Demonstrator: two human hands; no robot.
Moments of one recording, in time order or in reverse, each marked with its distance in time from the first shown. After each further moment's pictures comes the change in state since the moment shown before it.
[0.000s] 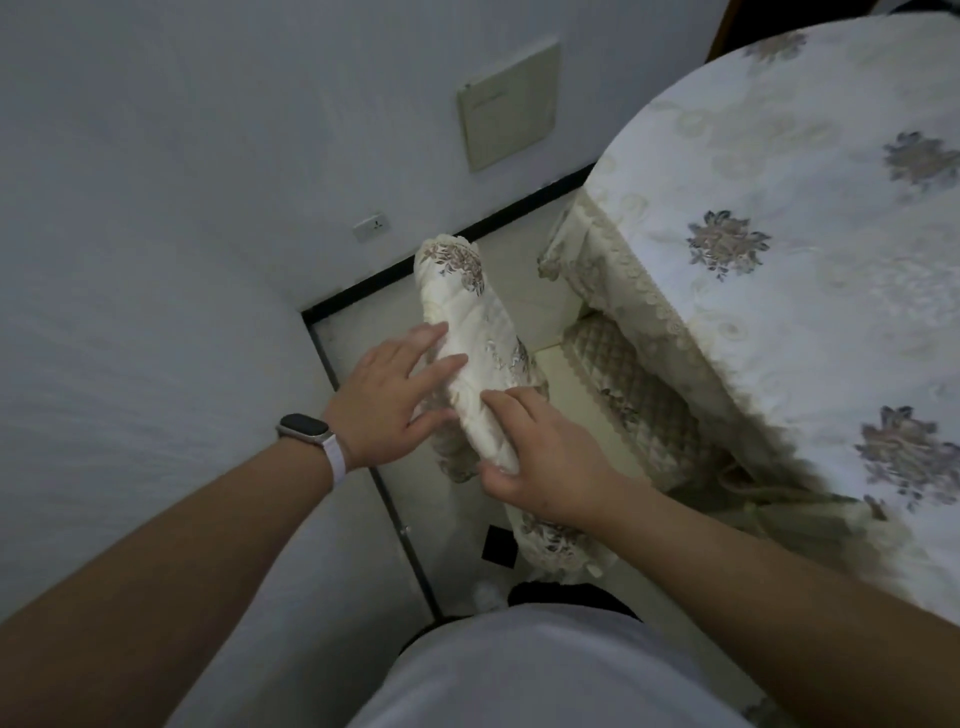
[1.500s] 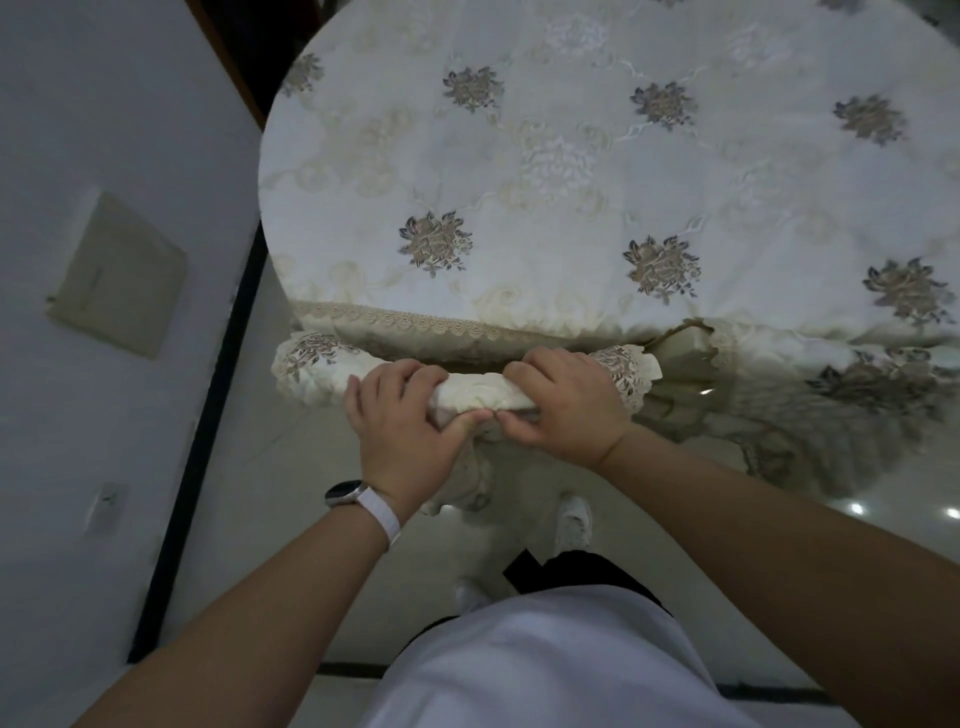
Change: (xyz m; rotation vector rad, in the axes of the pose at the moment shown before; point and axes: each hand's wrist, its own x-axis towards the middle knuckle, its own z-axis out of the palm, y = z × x) left_hand 0.195 0.046 0.060 -0.379 0.048 0.294; right_hand 0.001 0.075 -0.035 -0.580 0.684 0.671
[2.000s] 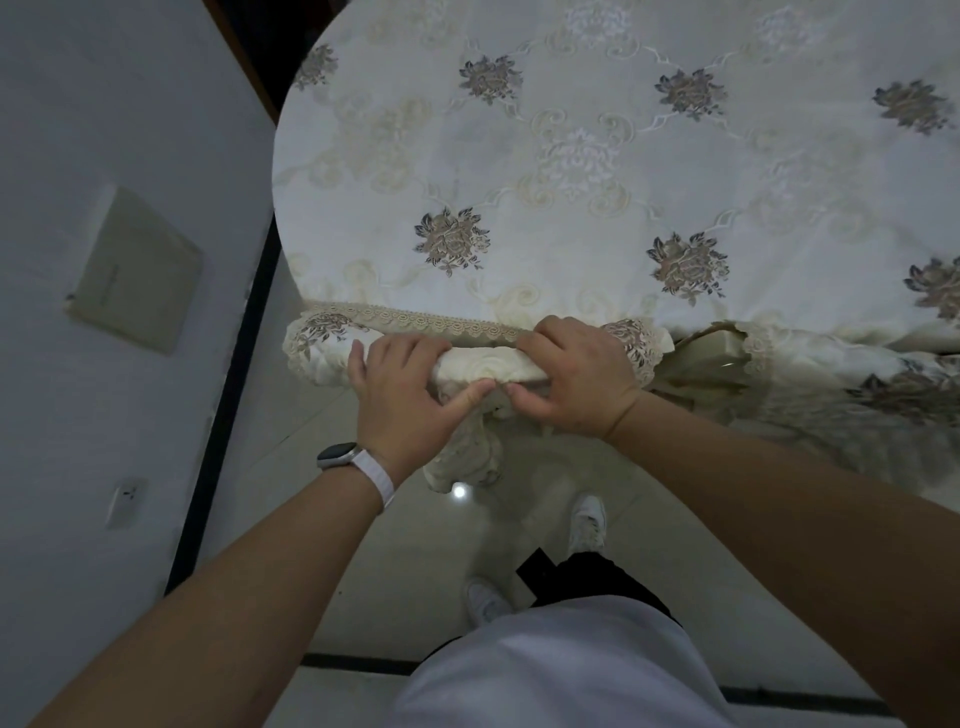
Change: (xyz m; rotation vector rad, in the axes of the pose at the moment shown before) left_hand 0.040 -0.019 -0.004 0.026 -0.090 0.042; right_hand 0.034 0.016 0.013 0.036 0.043 0.007
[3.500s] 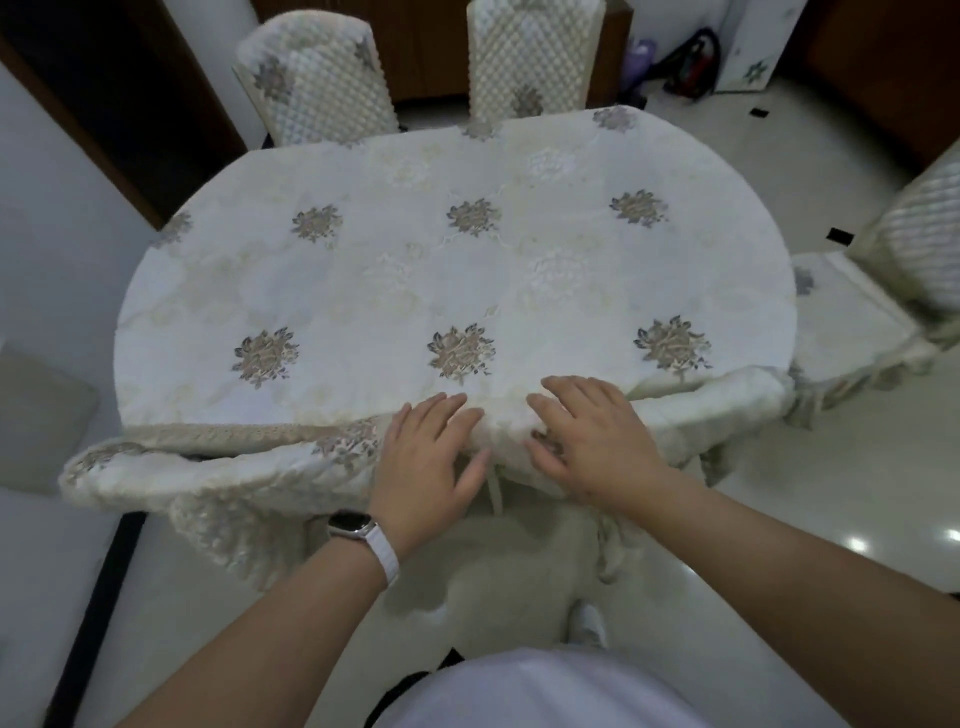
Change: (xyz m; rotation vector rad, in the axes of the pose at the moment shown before) left_hand -0.009 0.287 0.093 -0.009 -0.160 0.375; right_hand -0.168 0.195 -0.194 -0.216 -0.063 0.193
